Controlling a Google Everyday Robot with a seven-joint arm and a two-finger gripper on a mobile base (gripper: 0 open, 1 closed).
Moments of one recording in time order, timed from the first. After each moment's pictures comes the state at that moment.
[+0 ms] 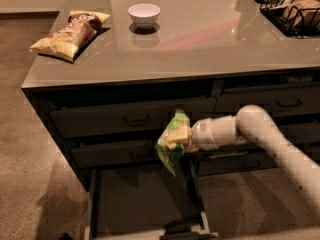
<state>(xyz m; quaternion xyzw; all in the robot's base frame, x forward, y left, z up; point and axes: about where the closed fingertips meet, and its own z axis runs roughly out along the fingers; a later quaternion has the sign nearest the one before) 0.563 -0.064 0.637 -0.87 0.04 -0.09 0.49</state>
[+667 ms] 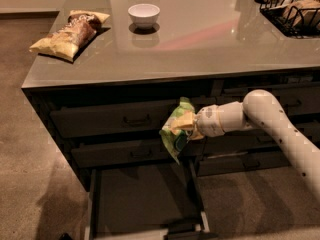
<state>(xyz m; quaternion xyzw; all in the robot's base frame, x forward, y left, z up) 0.586 -0.079 0.682 -0.87 0.04 -0.09 0.49</state>
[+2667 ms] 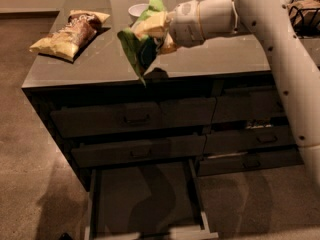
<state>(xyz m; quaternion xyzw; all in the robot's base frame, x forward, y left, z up) 0.644 0.016 0.968 -0.82 -0.03 -0.18 0.53</state>
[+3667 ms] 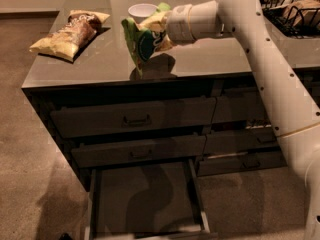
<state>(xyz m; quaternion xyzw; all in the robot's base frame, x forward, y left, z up) 0.732 0.011 0.941 -0.81 0.12 -0.18 0.54</state>
